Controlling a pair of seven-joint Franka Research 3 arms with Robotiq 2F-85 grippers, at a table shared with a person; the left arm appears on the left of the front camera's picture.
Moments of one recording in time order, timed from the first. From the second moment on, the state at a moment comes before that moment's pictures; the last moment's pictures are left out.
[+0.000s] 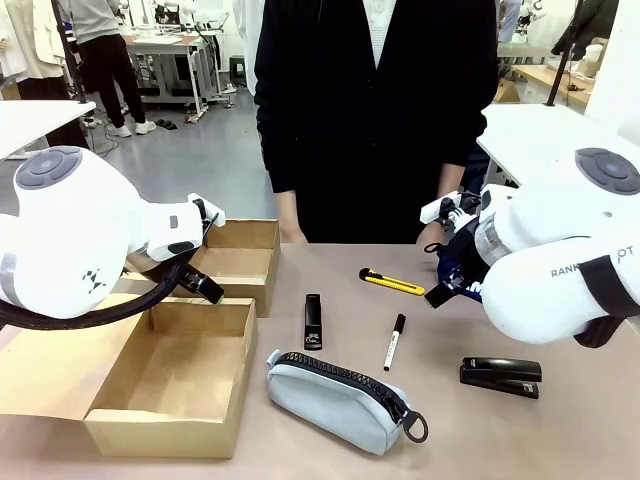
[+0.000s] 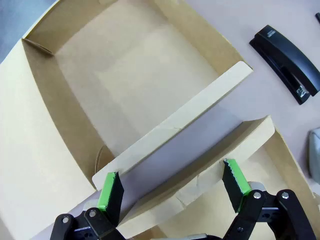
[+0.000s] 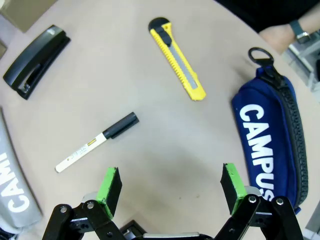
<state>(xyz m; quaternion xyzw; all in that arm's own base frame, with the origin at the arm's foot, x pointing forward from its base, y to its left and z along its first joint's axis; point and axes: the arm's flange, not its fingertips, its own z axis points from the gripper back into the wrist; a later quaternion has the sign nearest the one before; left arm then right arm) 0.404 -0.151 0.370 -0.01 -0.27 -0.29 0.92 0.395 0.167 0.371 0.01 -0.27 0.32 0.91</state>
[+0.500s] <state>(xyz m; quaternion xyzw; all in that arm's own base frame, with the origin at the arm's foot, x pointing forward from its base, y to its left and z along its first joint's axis) 0.402 -0.156 0.378 -0.03 -0.27 -0.30 0.91 0.395 0.165 0.377 0.01 -0.28 0.32 0.91</state>
